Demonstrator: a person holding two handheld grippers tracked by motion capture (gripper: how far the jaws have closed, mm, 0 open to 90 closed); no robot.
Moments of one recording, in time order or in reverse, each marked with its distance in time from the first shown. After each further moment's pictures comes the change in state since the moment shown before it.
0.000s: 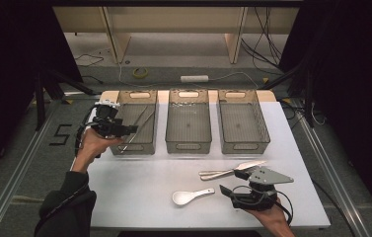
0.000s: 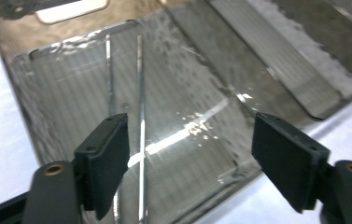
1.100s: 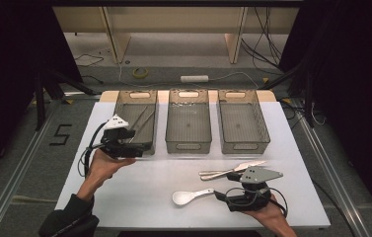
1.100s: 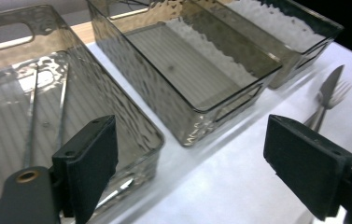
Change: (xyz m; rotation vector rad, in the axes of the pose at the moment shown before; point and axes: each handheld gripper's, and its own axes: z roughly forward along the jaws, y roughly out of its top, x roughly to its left) left arm -0.064 -0.040 -0.019 -0.185 -0.127 0.043; right arm 0.006 0.009 0.013 0.098 0.122 -0.087
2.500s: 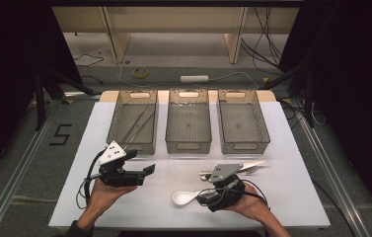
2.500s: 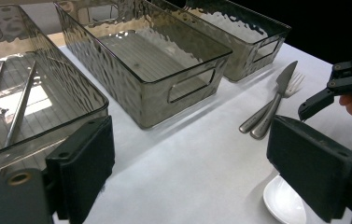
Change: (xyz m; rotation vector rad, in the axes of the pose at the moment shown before) left arm -0.035 -0.052 -0.020 -0.117 -0.030 0.031; right arm 0.012 0.022 0.056 0.223 0.093 -0.174
